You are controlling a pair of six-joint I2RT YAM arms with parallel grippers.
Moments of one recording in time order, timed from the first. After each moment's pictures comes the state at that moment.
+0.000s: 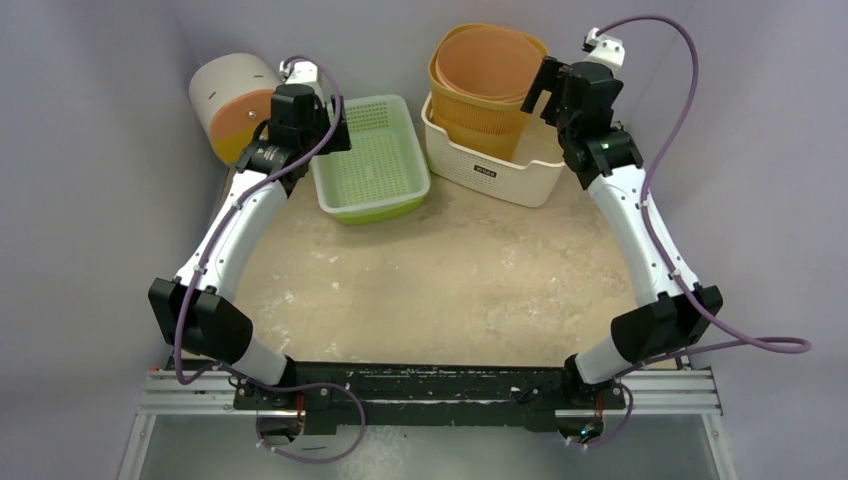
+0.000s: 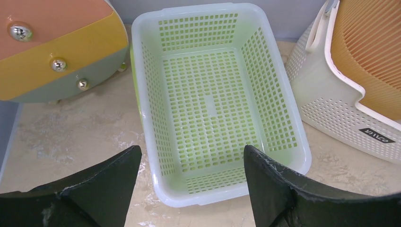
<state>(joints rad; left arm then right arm) -0.27 1.53 1.59 -0.51 -0.24 -0.23 0.26 1.53 1.73 -0.46 0.42 0.33</state>
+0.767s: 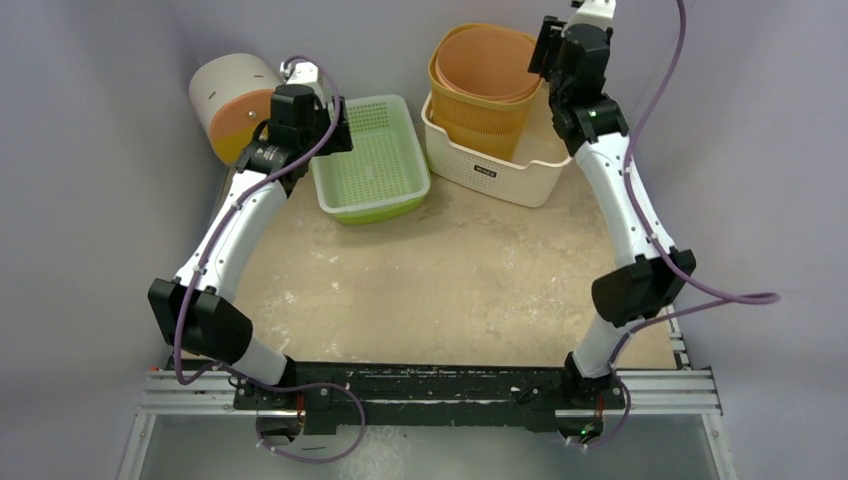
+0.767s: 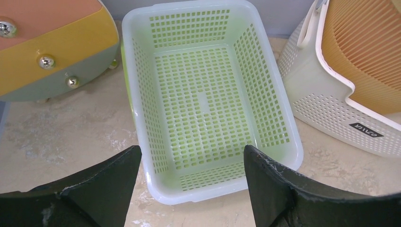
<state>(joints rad) -0.27 1.53 1.59 -0.51 -0.20 -0.25 0.25 1.72 1.97 -0.30 0.47 0.08</state>
